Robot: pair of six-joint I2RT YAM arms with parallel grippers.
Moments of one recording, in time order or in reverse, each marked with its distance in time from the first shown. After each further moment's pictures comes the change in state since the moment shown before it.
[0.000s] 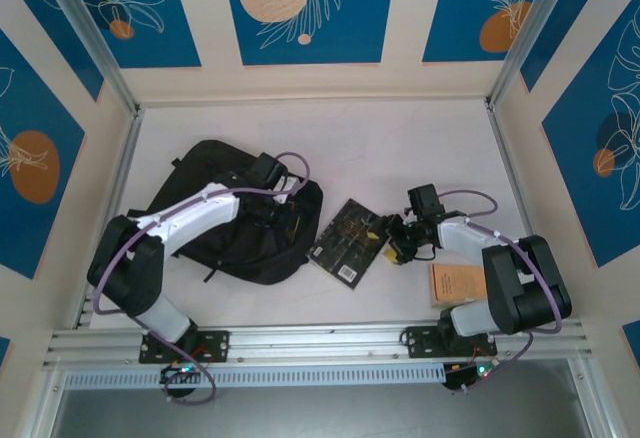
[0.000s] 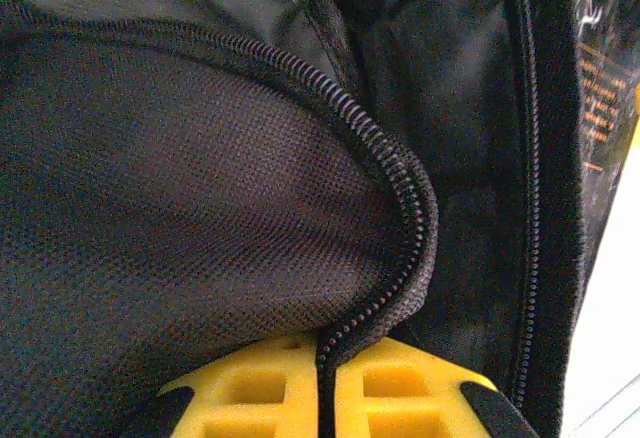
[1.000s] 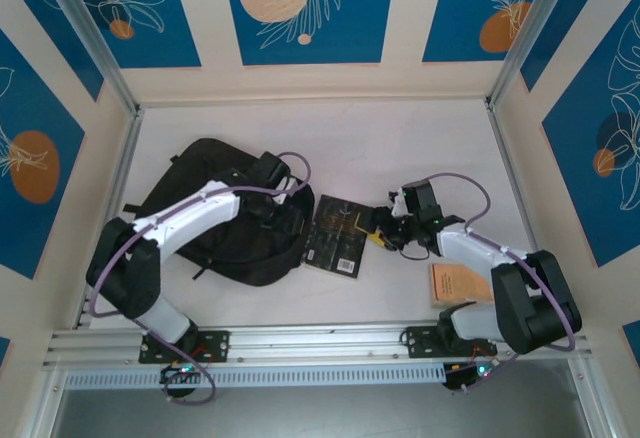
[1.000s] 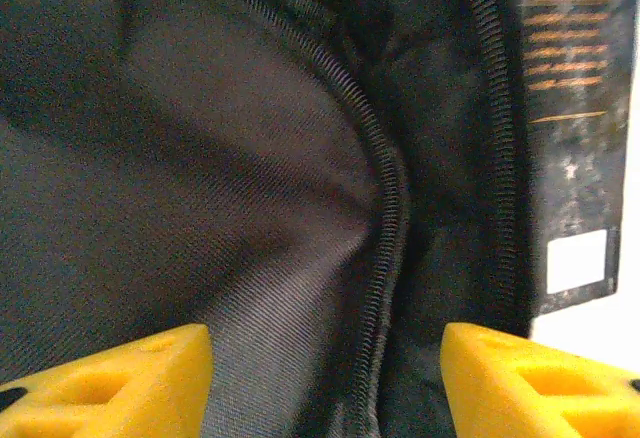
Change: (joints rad) left arm -0.056 -0.049 0.101 -0.149 -0.157 0.004; right arm 0.061 -0.134 -0.011 0.102 0.015 -0.174
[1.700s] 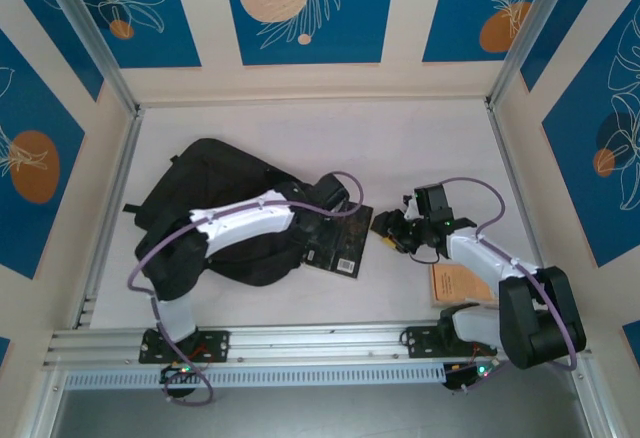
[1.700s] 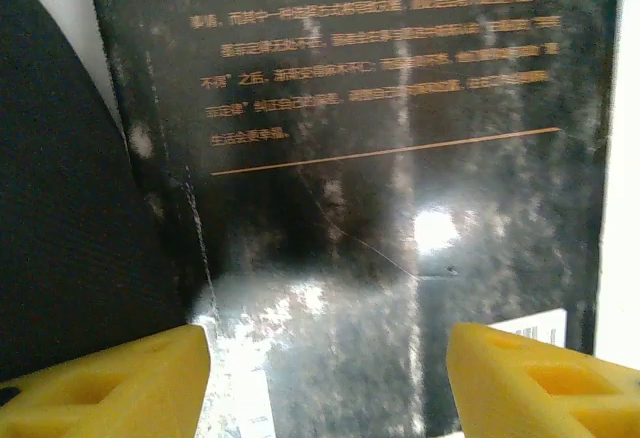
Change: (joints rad) left arm -0.257 0.301 0.118 0.092 -0.137 -0.230; right arm -0.056 -0.034 -0.016 -0.068 0.014 -0.023
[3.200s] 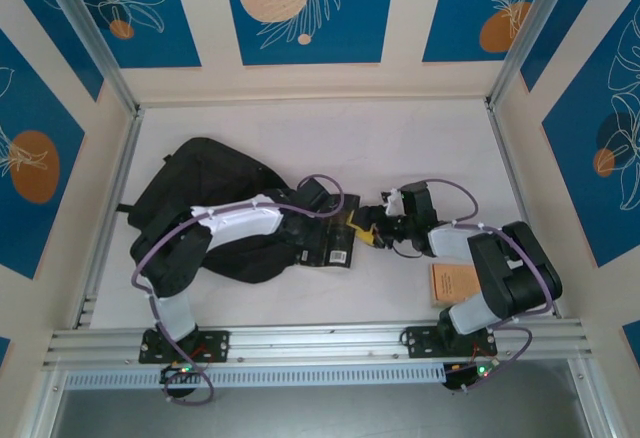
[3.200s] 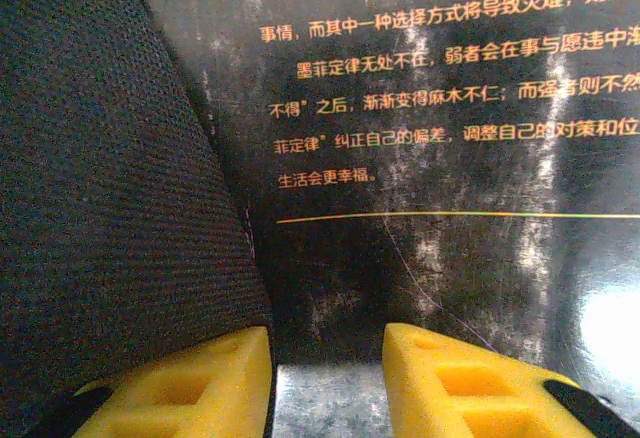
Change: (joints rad) left arm 0.089 -0.043 -0.176 0.156 0.024 -0.032; right arm 0.068 0.267 -0.062 0.594 -0.265 0.211
